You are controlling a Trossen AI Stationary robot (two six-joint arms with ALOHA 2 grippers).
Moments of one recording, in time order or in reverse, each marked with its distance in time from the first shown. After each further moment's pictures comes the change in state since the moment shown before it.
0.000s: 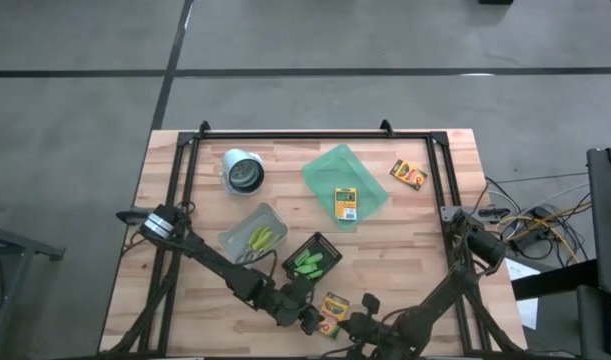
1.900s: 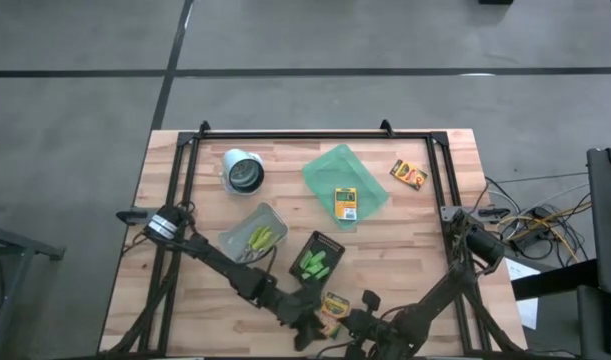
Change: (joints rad) left arm 0.015 0.026 0.020 0.169 0.247 0.406; right arm -0.013 0.000 -0.027 -0.004 -0.030 0.008
